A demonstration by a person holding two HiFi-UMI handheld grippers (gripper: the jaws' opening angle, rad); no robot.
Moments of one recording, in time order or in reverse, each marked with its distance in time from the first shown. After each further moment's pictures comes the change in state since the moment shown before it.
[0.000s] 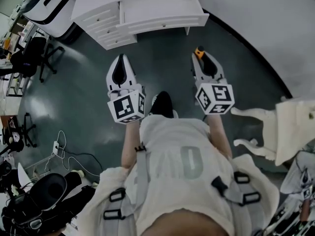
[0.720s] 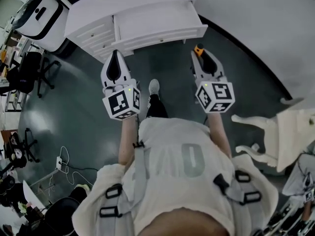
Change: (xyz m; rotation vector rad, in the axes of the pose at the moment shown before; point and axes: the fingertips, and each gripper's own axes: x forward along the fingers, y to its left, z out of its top) left arm 0.118 0.025 0.004 0.005 -0.056 -0.023; right arm 0.089 -0.034 0.028 -0.018 -0.053 -0.039
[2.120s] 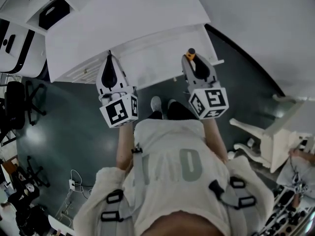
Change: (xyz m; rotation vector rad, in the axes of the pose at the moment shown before) left arm 0.301 0.112 -0.066 -0.055 0.071 -0.106; right arm 0.303 0.004 0.008 0.000 0.131 -0.070
